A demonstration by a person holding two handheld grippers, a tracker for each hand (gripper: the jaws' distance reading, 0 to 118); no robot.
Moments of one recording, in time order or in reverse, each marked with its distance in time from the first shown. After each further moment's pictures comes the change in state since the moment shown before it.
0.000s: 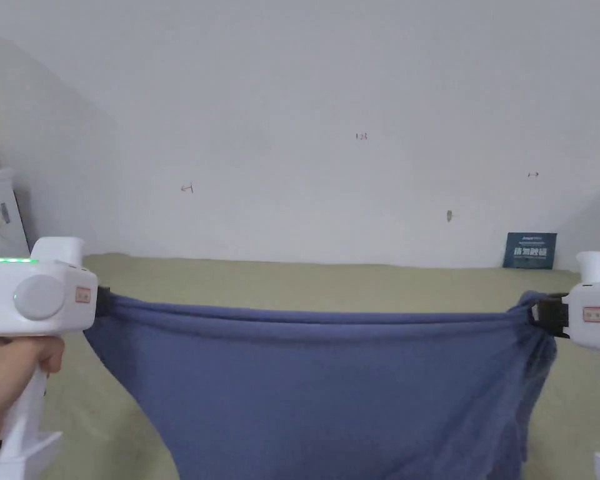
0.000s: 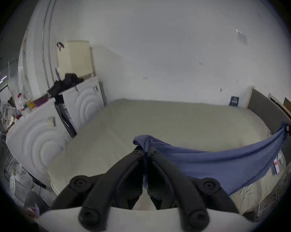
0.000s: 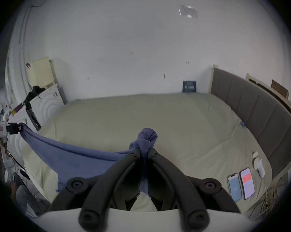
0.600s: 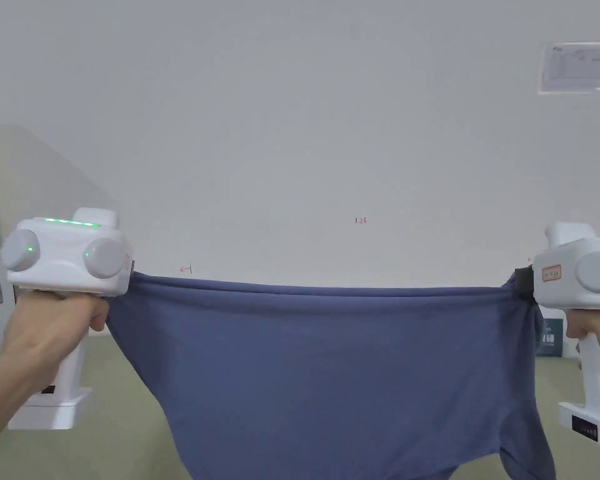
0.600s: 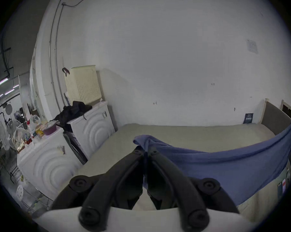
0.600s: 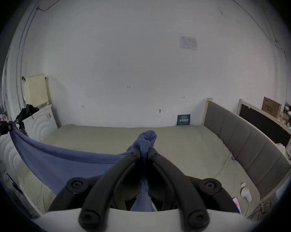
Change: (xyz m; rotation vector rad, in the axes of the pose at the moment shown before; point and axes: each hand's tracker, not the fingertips) left arm 0.044 0.144 -0.039 0.132 0.133 -0.019; right arm -0.010 0.152 -0.073 0.120 -0.104 0.000
